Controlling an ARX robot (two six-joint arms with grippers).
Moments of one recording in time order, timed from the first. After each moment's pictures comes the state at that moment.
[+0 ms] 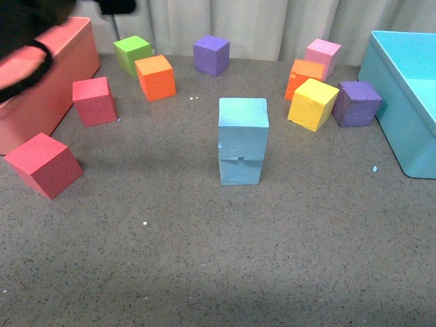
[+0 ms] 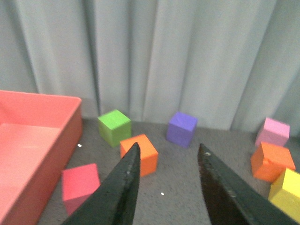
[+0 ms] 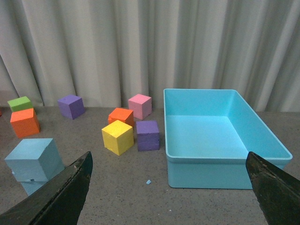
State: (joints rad) left arm -0.42 1.72 0.66 1.07 -0.41 -0.05; right arm 0.00 0.00 0.00 0.00 0.00 0.00
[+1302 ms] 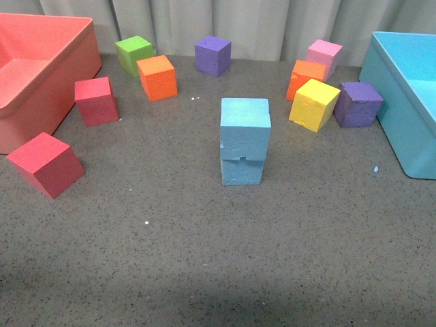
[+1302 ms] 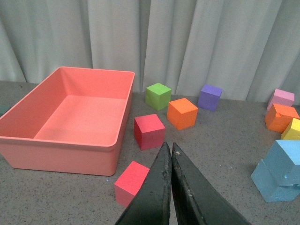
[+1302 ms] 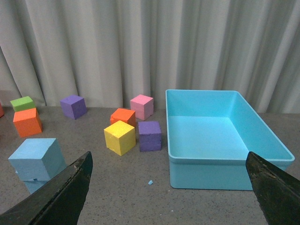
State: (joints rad) left arm 0.00 0.66 0.02 0.65 0.00 -0.01; right arm 0.00 0.00 0.00 0.00 0.00 0.00
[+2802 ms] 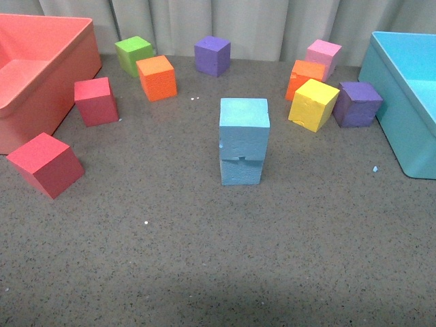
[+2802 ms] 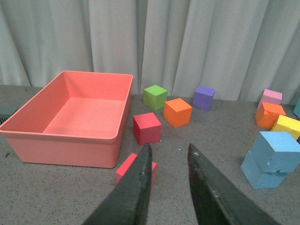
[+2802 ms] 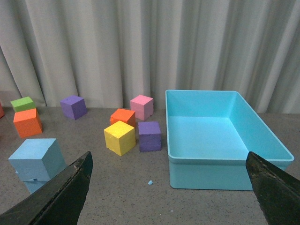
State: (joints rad) left arm 0.00 0.00 0.02 0.00 0.00 -0.01; right arm 0.00 0.00 0.00 0.00 0.00 0.00
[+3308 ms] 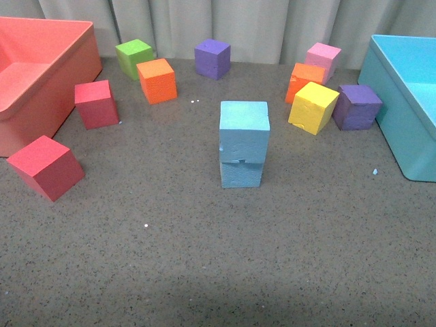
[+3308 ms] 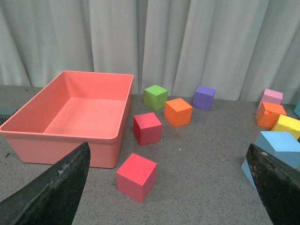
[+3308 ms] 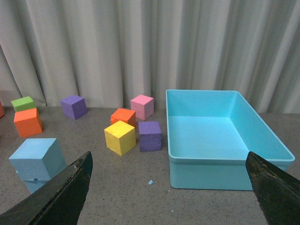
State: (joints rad) left arm 0.00 0.00 0.02 0.00 0.00 0.00; right arm 0.00 0.00 0.00 0.00 0.00 0.00
